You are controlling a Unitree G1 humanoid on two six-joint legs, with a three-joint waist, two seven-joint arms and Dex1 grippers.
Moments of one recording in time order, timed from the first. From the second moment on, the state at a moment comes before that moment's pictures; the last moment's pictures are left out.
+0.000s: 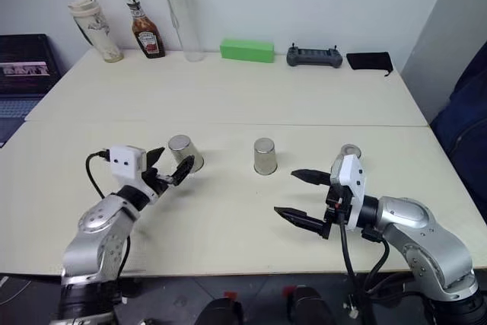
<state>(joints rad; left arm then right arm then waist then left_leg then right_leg) -0.23 0.39 0.22 0.02 -0.30 0.25 -0.43 -0.13 -0.64 0.00 -0.59 0.67 0.57 0.80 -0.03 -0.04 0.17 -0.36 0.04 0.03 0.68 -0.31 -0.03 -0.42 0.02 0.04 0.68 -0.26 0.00</state>
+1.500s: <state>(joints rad) -0.37 0.41 0.29 0.38 -0.21 0.06 -0.28 -0.09 -0.63 -0.02 -0.62 0.67 0.57 0.74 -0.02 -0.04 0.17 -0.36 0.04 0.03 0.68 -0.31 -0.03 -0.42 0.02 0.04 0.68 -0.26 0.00</state>
